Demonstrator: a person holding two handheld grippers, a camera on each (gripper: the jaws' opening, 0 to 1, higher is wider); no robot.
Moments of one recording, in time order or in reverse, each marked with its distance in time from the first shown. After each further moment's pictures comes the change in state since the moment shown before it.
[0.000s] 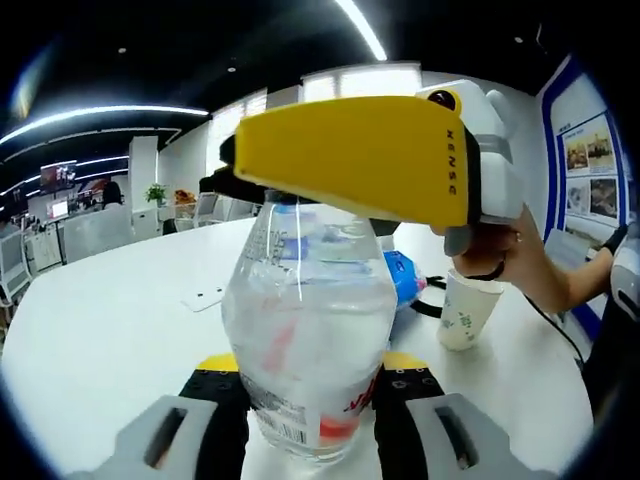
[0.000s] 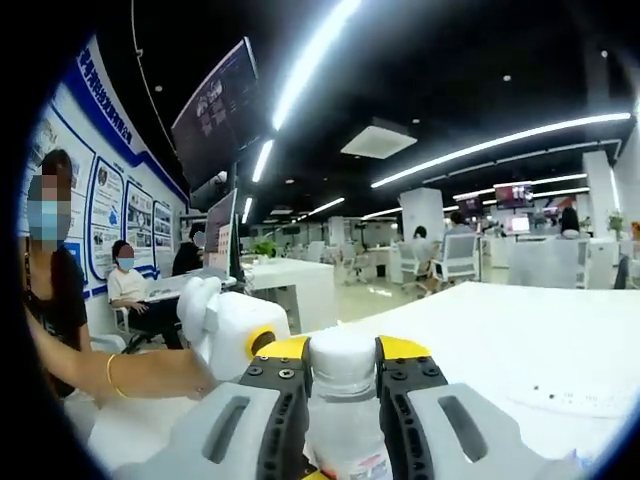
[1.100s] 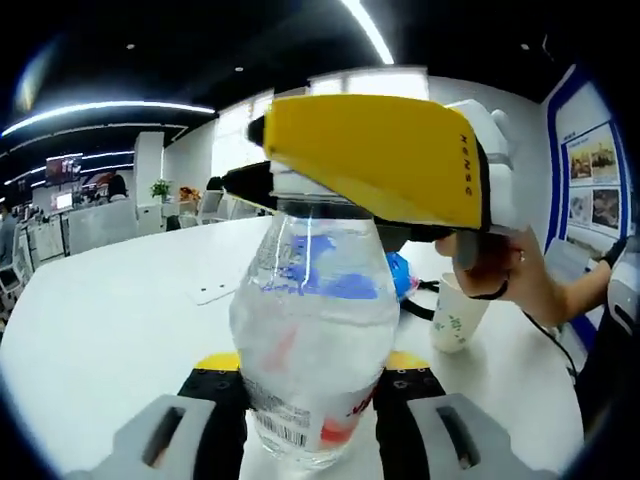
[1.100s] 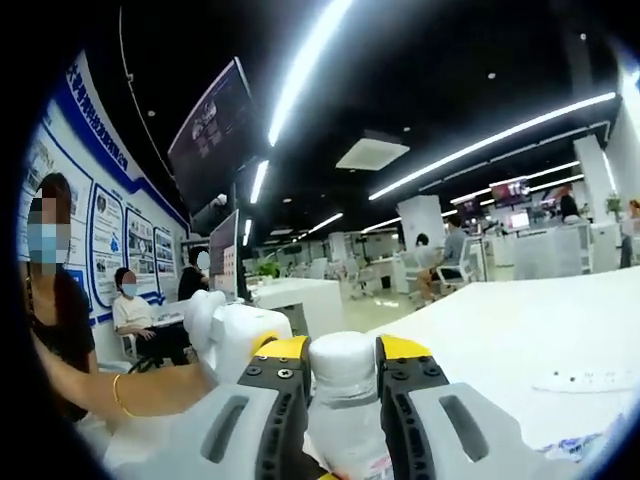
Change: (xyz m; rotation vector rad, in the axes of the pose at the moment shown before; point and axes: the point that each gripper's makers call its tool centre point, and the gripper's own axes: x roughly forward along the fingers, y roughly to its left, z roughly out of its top) left arm -0.016 0.008 -0.006 -0.122 -0.019 0.051; right arm 0.001 0.012 0.002 0.080 -0.085 -0.010
